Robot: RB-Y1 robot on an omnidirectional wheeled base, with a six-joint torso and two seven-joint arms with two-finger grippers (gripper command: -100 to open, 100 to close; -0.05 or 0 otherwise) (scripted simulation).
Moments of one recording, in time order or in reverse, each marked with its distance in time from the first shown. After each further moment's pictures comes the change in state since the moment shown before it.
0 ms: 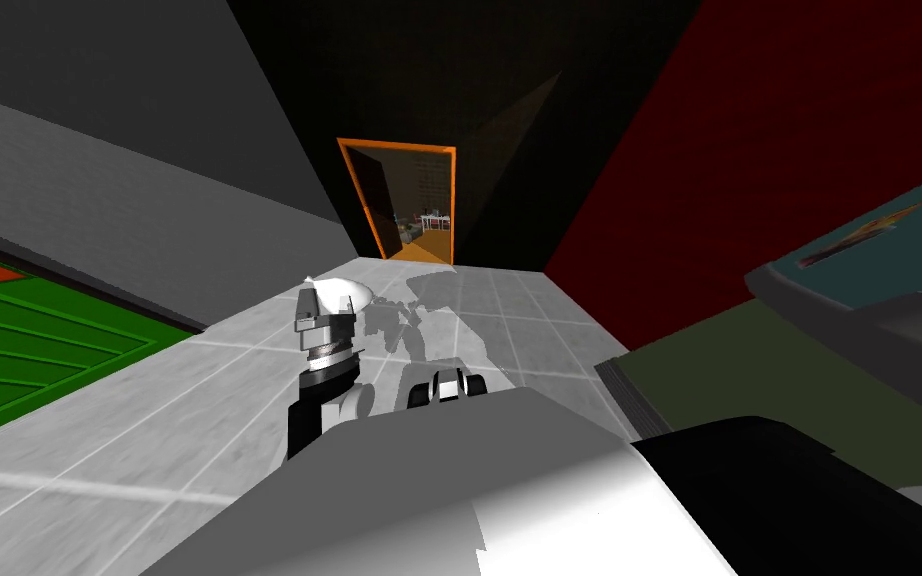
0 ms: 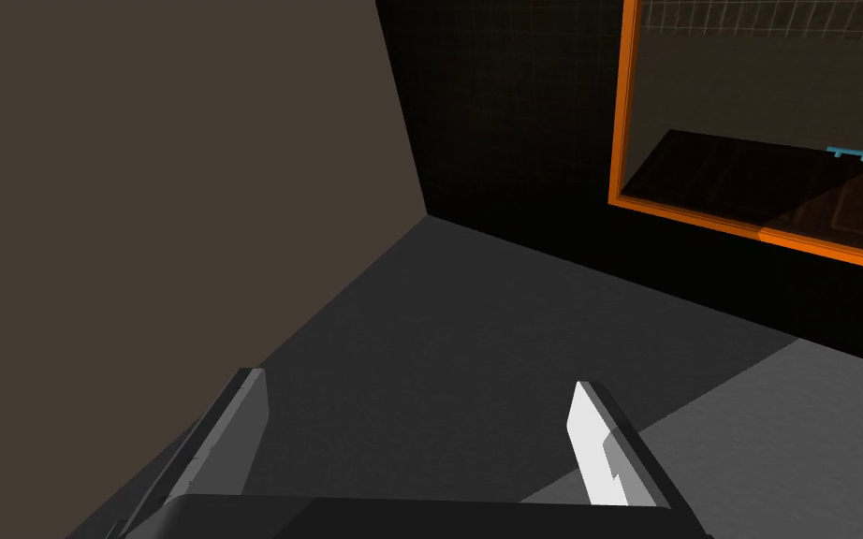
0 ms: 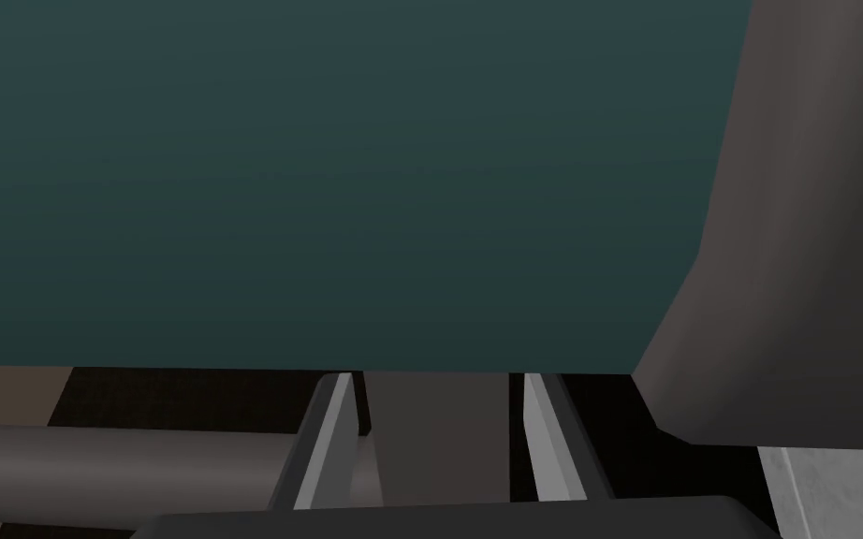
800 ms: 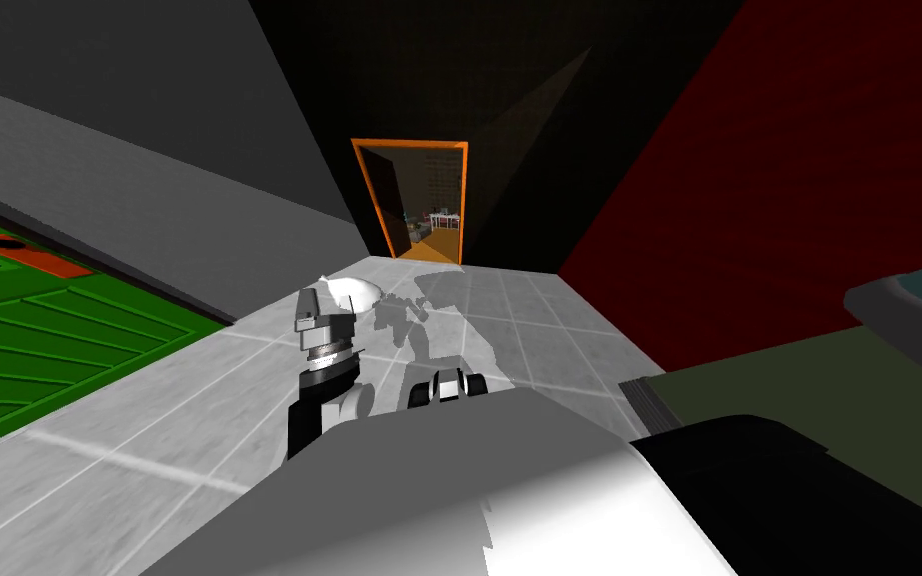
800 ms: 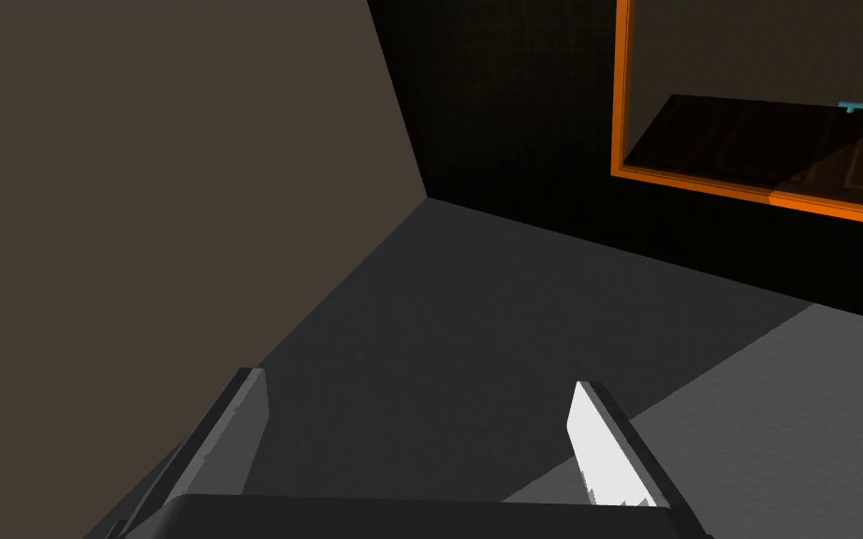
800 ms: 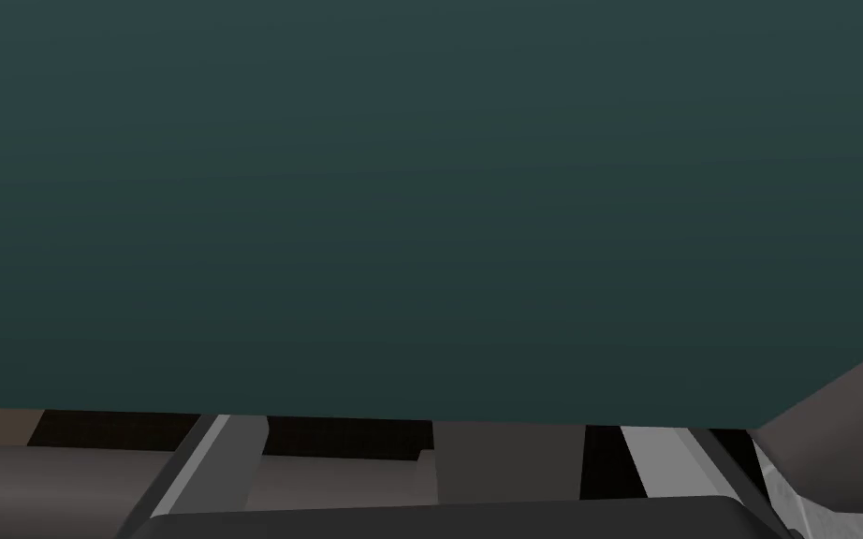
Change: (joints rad) left arm -0.001 0.000 0.000 0.000 0.000 0.000 0.000; right arm 0.032 -0.118 -0.063 0.043 0.083 -0.082 -0.032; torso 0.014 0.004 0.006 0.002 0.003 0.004
